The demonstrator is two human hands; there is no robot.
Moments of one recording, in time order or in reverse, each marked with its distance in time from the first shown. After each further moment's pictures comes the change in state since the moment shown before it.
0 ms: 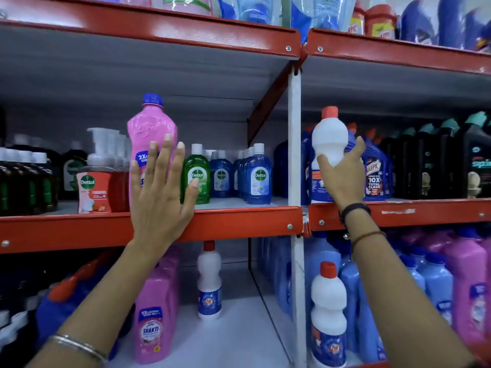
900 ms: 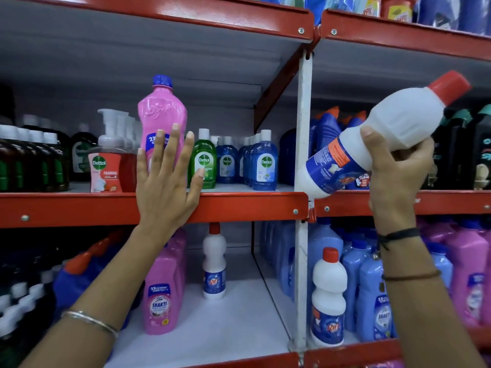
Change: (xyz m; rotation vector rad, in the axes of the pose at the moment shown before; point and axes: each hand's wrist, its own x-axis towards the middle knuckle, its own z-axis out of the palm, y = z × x) left_hand -0.008 -0.006 -0.001 0.062 -0.008 0.007; right_hand -0.043 -0.024 -0.056 0.737 0.192 -0.071
